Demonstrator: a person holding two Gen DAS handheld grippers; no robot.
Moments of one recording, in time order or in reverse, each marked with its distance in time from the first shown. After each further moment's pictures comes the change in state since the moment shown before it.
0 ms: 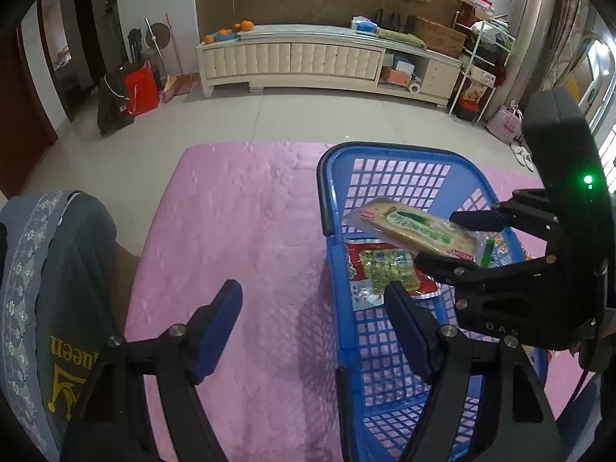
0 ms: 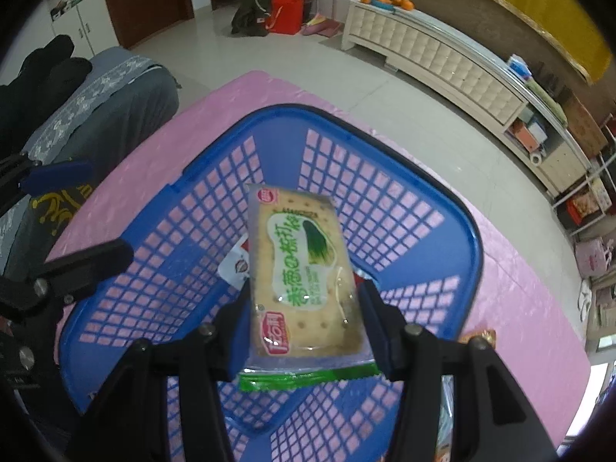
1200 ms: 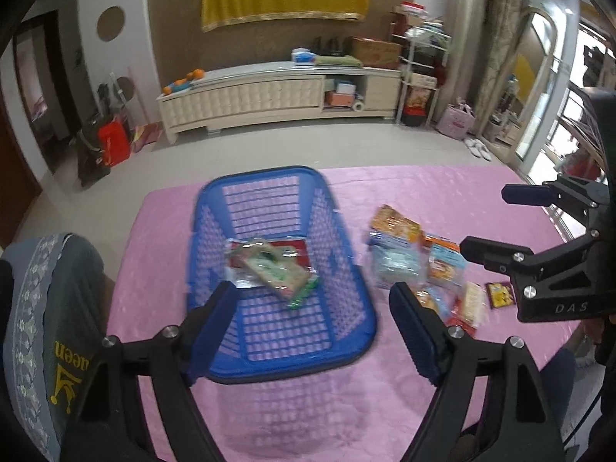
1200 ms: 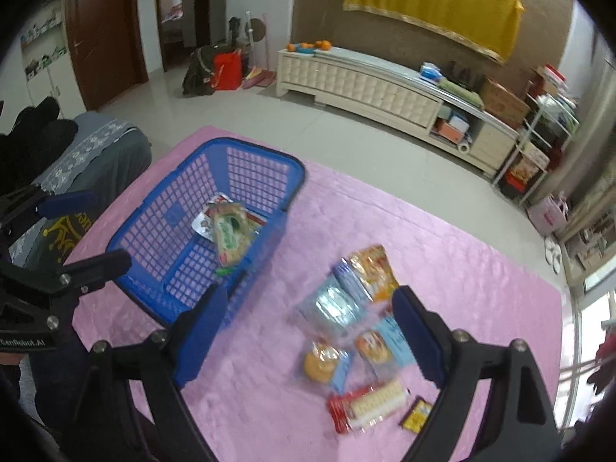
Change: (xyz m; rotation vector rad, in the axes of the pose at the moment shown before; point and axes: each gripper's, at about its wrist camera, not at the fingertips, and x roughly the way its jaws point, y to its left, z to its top) left arm -0.119 -0.147 -0.051 0.168 -0.122 -0.070; right arm -0.177 -0.054 -0.145 0.237 -0.196 -0.120
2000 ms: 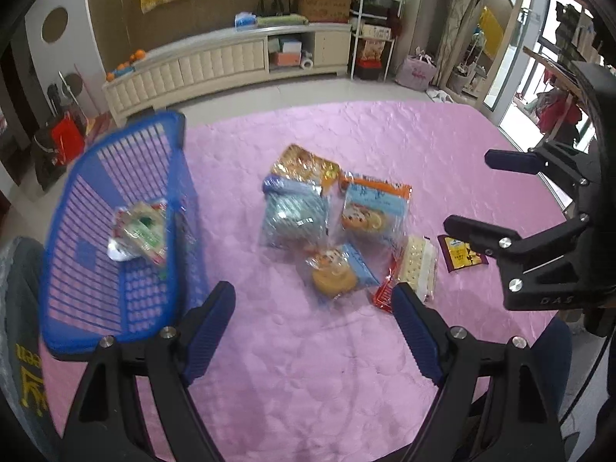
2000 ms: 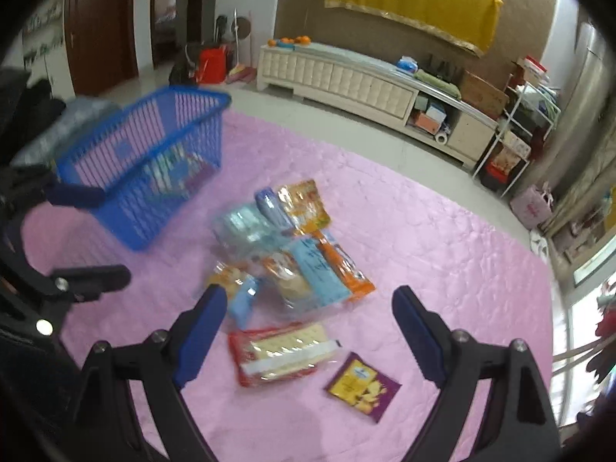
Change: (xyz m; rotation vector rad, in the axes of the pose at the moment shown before) left arm 0.094 -0.116 -0.038 0.078 0.143 -0.091; right arm 0.041 -0.091 -0.112 -0.062 -0.017 -0.036
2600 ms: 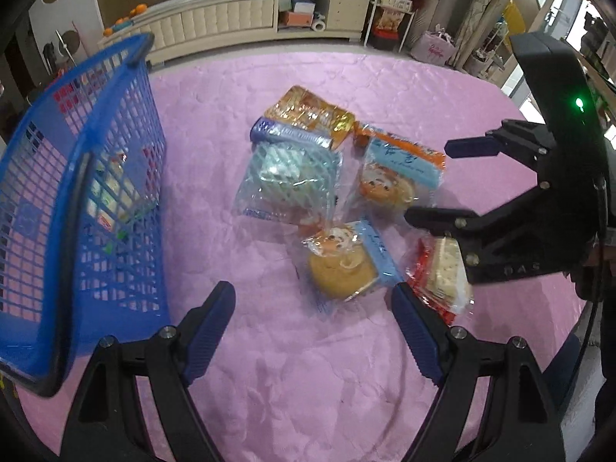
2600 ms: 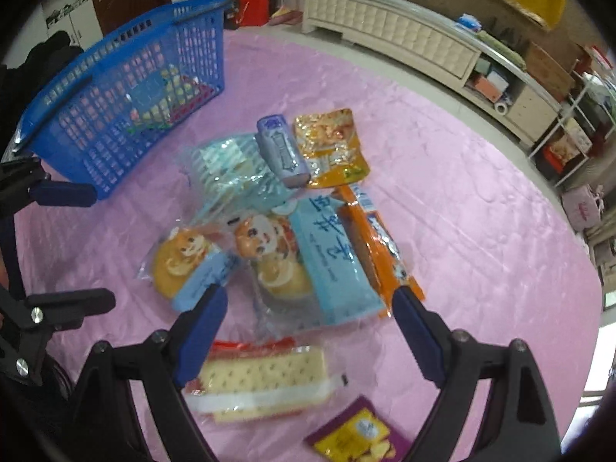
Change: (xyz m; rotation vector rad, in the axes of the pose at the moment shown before) left arm 0.083 0.009 -0.004 -0.079 0.128 -0.024; right arm 0.117 -0.013 0.003 -0.120 0.190 0.162
